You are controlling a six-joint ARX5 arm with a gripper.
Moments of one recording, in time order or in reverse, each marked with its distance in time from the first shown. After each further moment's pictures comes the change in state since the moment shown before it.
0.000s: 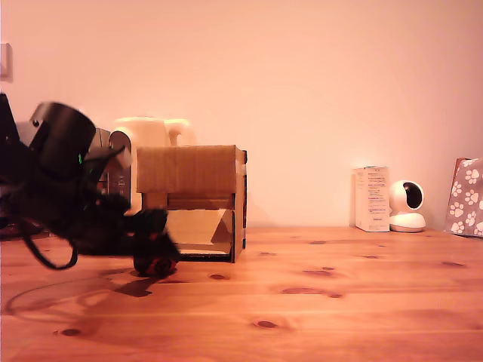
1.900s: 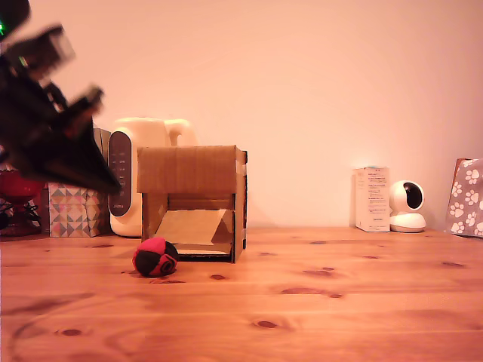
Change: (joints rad) arm -0.002 -0.645 -0.127 -0.656 0.091 -0.073
